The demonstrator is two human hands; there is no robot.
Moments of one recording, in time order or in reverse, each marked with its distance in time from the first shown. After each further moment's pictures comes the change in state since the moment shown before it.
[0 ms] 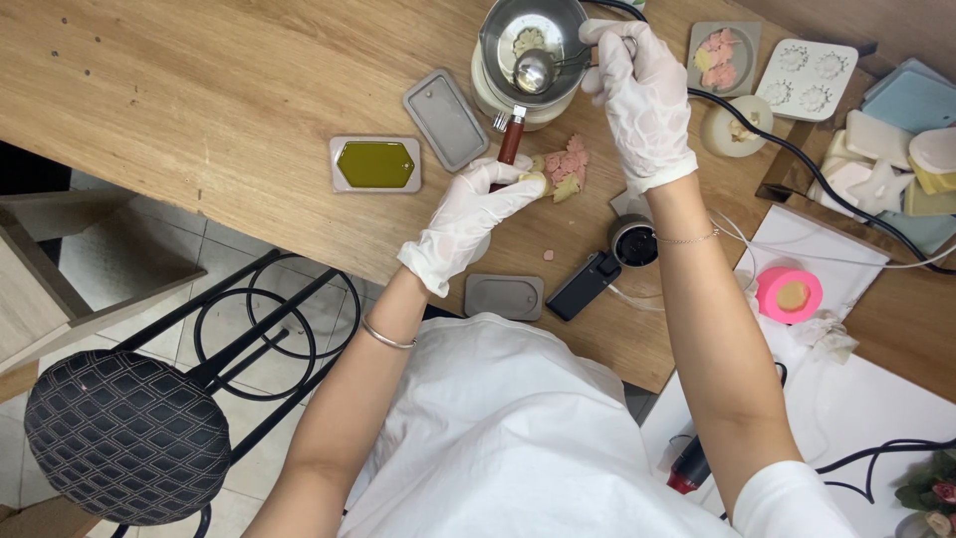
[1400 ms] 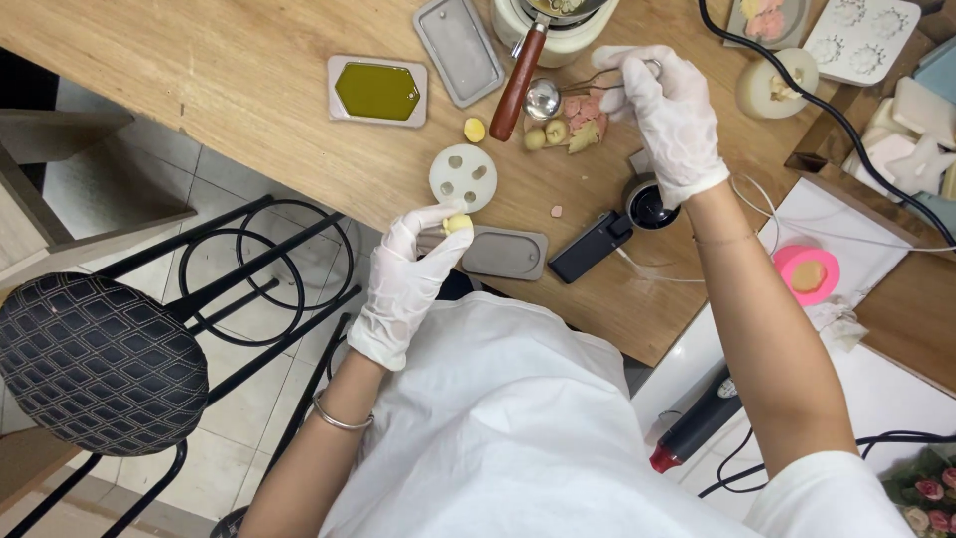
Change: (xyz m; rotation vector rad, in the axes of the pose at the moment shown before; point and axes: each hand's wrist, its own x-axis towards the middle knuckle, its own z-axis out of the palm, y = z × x) left_hand -0.153 0.000 -0.002 0.369 0.405 0.054; right_hand -0.057 0.049 -0.019 0.190 -0.240 0.101
